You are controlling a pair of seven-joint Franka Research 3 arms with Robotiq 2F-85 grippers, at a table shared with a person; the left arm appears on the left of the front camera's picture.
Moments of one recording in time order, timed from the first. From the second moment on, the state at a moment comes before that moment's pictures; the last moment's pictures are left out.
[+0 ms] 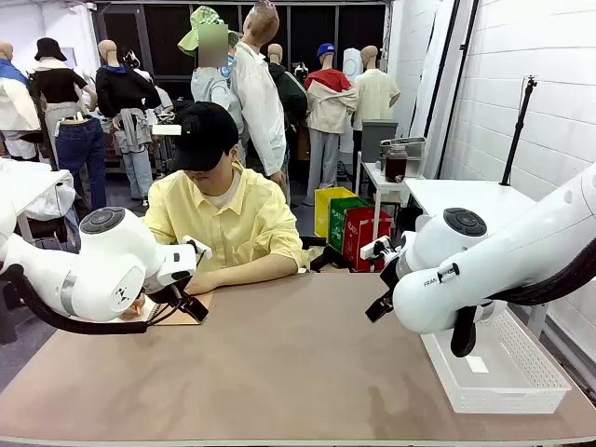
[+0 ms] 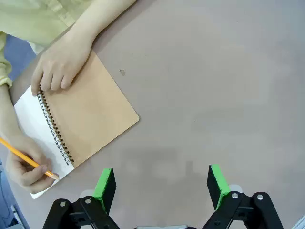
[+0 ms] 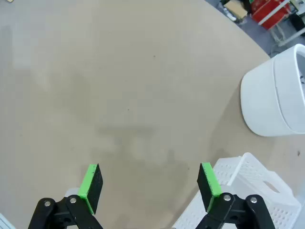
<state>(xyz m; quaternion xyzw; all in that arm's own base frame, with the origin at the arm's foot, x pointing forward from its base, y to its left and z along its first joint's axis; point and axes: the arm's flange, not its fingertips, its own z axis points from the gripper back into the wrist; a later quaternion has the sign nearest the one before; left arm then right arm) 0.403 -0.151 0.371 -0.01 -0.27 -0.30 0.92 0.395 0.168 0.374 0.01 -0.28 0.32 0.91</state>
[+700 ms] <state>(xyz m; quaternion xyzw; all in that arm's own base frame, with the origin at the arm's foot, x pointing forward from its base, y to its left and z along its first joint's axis) 0.402 -0.152 0.371 -0.01 -0.27 -0.30 0.92 0.395 0.168 0.374 0.01 -0.28 0.32 0.91</state>
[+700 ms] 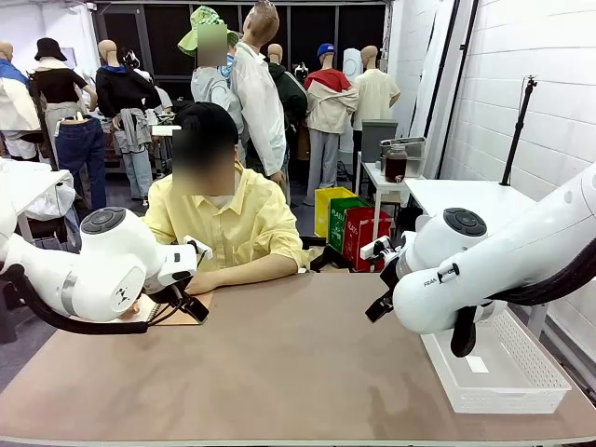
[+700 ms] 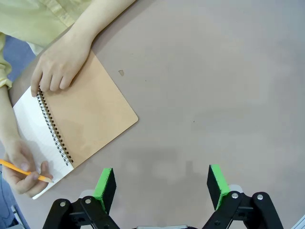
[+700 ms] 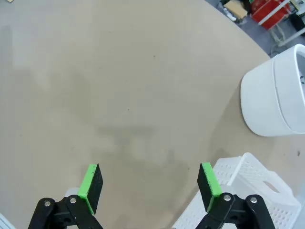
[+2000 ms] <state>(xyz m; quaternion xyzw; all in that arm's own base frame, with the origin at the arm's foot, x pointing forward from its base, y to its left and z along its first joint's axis) 0.395 -0.147 0.440 -0.01 -0.26 -0.29 0.92 0.392 0.162 0.395 0.02 -0.29 0.32 0.90</state>
